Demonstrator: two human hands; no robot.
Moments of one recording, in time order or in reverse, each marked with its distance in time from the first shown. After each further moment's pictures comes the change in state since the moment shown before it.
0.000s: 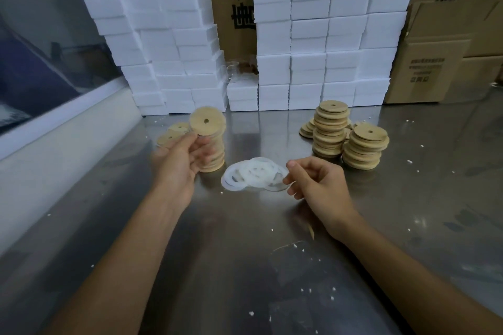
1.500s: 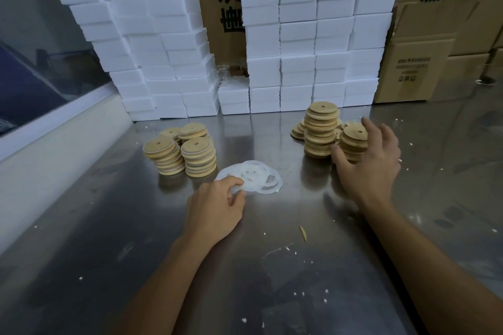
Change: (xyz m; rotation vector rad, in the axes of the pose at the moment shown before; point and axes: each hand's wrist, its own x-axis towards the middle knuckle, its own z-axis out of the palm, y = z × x) left_hand -0.029 -0.071 -0.009 1.316 -0.317 0.549; right_hand 0.035 0.009 -0.072 -0.748 0.582 -0.159
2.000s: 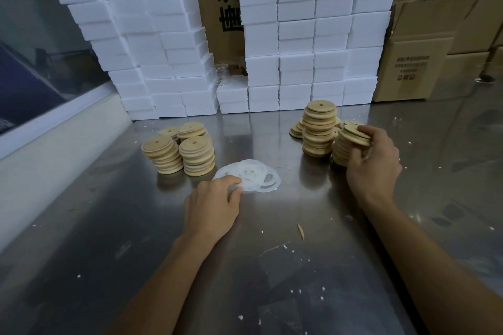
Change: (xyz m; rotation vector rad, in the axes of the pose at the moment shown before) left_hand -0.001 0.005 0.000 0.099 0.013 -0.025; right_hand 0.002 0.001 -0.005 0.108 0.053 0.044
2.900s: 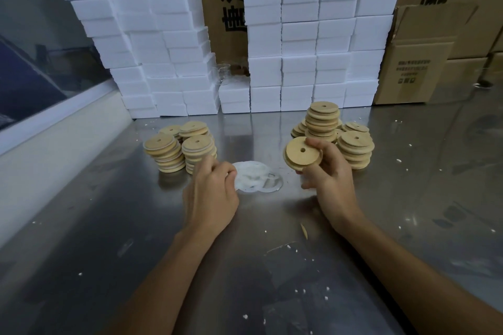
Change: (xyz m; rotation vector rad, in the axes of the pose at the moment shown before) left_hand 0.006 0.001 -0.007 -0.064 0.257 0.125; right_hand -0.050 -0.042 0.015 0.639 -0.451 0.102
